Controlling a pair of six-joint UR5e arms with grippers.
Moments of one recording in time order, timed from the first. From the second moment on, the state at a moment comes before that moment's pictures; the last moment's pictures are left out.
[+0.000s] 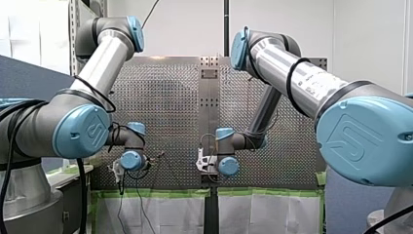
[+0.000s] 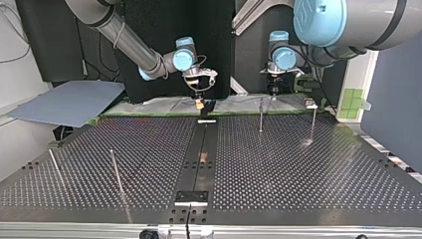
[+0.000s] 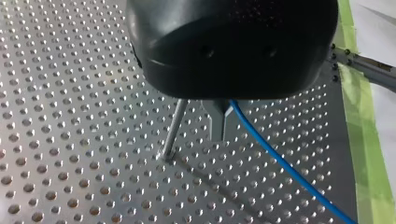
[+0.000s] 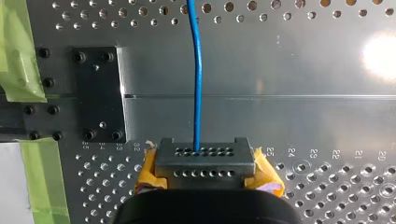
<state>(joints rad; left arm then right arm) -0.06 -2.29 -2.09 -2.14 -1.67 -1.83 2.29 -0.56 1.44 -0.73 1.70 1.64</state>
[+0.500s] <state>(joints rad) -0.01 -2.29 -2.06 -2.18 -1.64 -1.86 2.27 -0.56 1.43 -0.69 1.70 1.64</state>
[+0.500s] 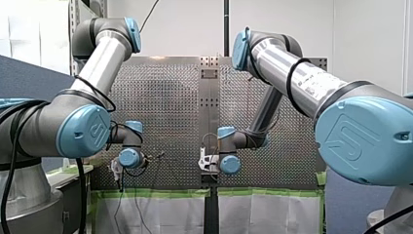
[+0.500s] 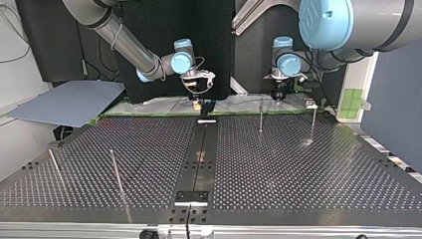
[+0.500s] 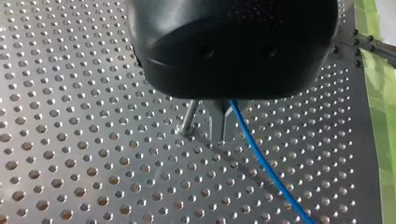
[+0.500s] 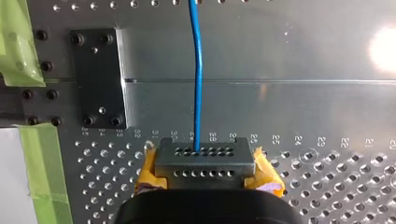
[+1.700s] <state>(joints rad) 0.02 -2.30 -1.94 -2.28 -1.56 -1.90 2.20 -0.54 1.40 -0.69 1.70 1.63</state>
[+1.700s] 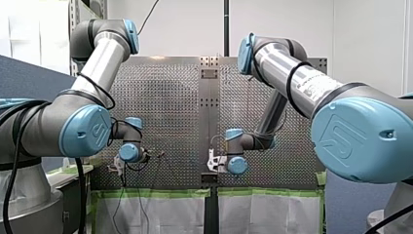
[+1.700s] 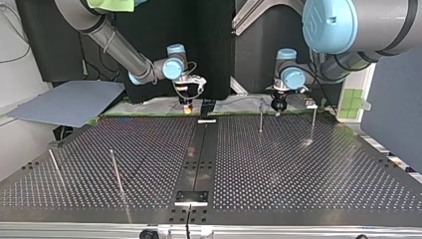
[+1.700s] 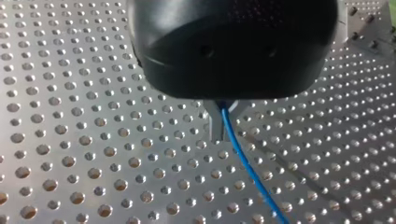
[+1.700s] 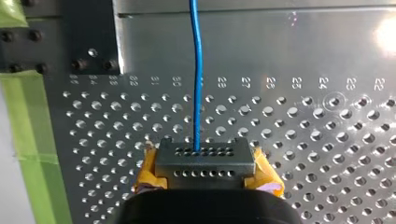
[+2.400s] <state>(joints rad) 0.04 -2.30 -1.93 -2.27 -1.56 -1.90 2.15 -0.54 1.36 -0.68 1.75 1.65</state>
